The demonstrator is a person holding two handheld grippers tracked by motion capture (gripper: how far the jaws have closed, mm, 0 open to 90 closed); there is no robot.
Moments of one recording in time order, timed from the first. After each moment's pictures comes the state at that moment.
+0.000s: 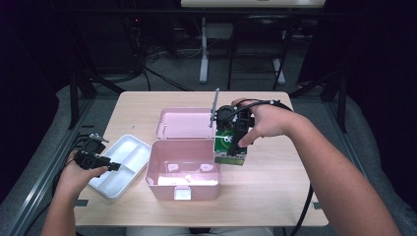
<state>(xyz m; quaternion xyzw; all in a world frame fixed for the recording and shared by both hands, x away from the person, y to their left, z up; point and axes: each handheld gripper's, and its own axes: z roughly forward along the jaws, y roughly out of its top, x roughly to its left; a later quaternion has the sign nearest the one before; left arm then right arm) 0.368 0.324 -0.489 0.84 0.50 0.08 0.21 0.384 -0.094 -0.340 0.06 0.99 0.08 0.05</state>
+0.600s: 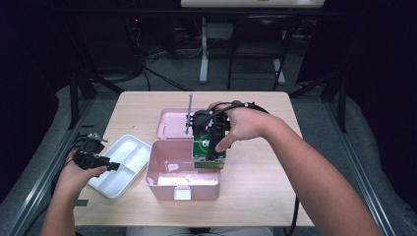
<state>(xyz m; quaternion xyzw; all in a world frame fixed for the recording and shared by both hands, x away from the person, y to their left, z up) 0.367 0.326 -0.488 0.83 0.50 0.08 0.21 0.376 -0.042 -0.344 0.02 0.99 0.09 0.05</state>
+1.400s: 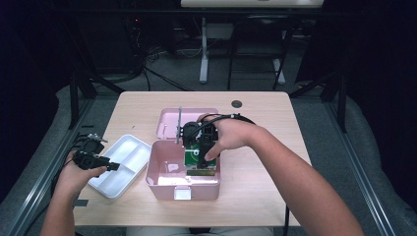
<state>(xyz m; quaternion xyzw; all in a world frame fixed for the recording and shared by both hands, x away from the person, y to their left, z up) 0.368 0.327 -0.489 0.84 0.50 0.08 0.21 0.377 -0.018 -0.383 0.02 1.00 0.08 0.04</state>
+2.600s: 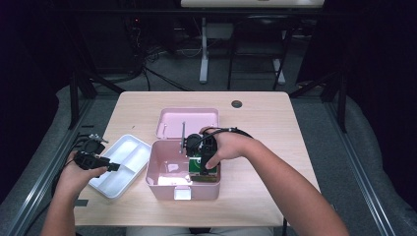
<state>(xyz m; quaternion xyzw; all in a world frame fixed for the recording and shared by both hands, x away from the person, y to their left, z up) 0.369 0.326 -0.492 0.84 0.50 0.08 0.20 0.392 -0.019 -0.450 0.03 1.00 0.07 0.03</state>
